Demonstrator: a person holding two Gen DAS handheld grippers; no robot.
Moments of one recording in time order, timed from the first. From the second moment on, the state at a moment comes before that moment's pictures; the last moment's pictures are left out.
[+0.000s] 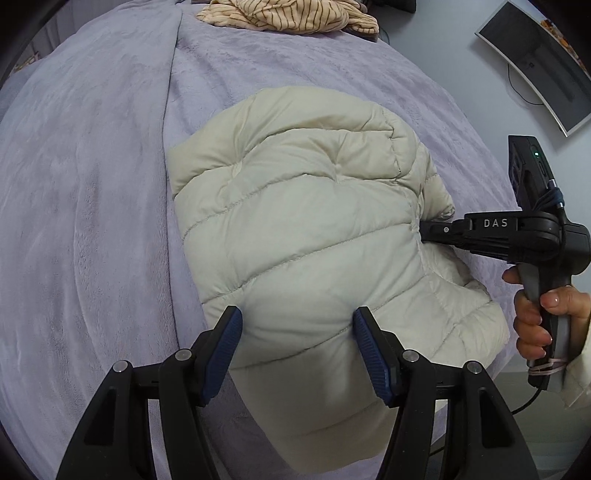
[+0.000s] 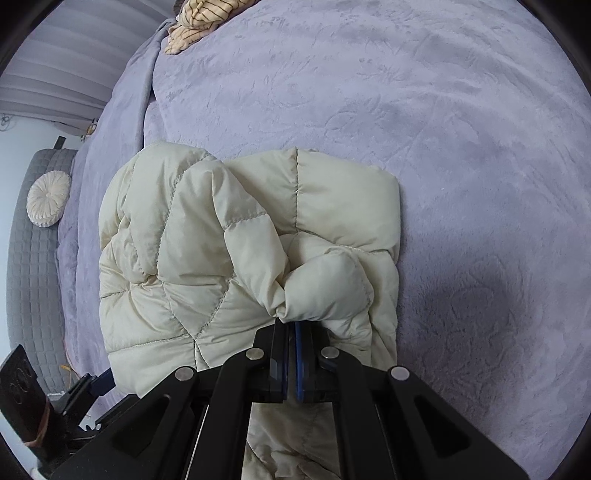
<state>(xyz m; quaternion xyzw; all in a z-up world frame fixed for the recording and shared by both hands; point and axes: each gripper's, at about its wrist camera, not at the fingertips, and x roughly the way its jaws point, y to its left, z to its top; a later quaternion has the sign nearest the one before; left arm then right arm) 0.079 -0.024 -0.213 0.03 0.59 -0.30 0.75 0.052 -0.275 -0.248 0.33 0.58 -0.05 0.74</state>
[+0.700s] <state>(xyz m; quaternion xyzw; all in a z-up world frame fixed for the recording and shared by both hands) 0.062 0.000 -0.160 0.02 0.58 -0.27 0.77 0.005 -0.243 -0.146 0.26 0.58 -0.04 0.77</state>
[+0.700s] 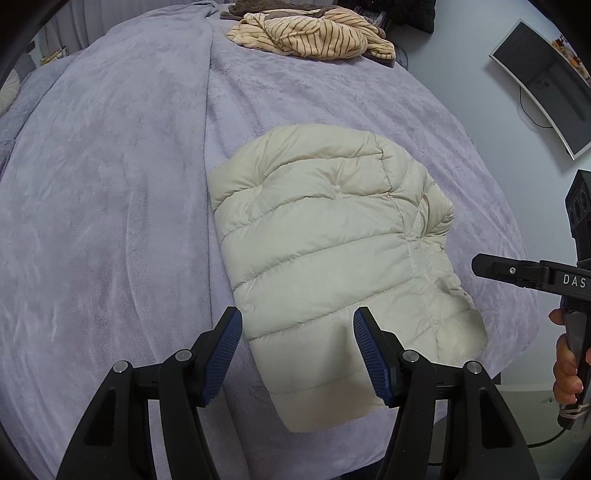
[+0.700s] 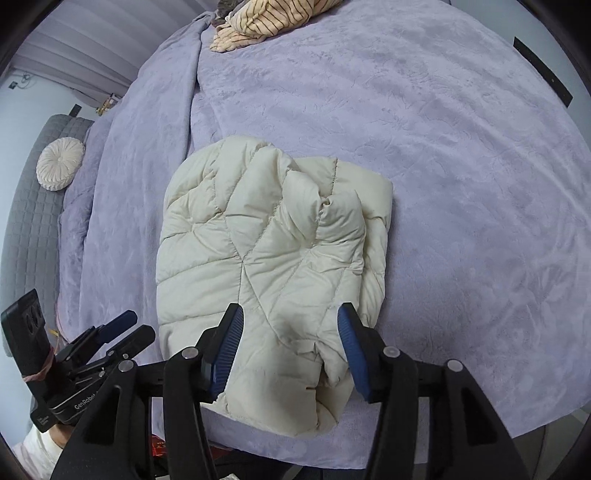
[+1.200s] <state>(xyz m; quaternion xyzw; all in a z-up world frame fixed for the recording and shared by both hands) 0.042 0.046 -0.141 0.03 0.58 -0.23 0.78 -0.034 -0.203 -0.121 0.23 0.59 -0.09 0.77</state>
